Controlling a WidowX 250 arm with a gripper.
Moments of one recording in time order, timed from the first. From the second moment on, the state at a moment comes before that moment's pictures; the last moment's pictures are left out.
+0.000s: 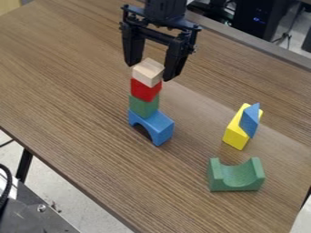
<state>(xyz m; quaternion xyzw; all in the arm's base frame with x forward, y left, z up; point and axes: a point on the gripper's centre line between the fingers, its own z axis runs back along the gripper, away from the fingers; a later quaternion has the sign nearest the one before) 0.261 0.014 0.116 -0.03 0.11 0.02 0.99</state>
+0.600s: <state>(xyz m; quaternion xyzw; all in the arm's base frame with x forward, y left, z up) 0.262 0.018 0.116 -0.05 0.10 0.03 0.99</state>
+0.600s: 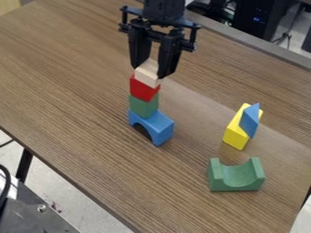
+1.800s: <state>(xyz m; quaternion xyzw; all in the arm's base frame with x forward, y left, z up) 0.293 -0.123 0.121 -0.06 0.03 -0.12 0.99</state>
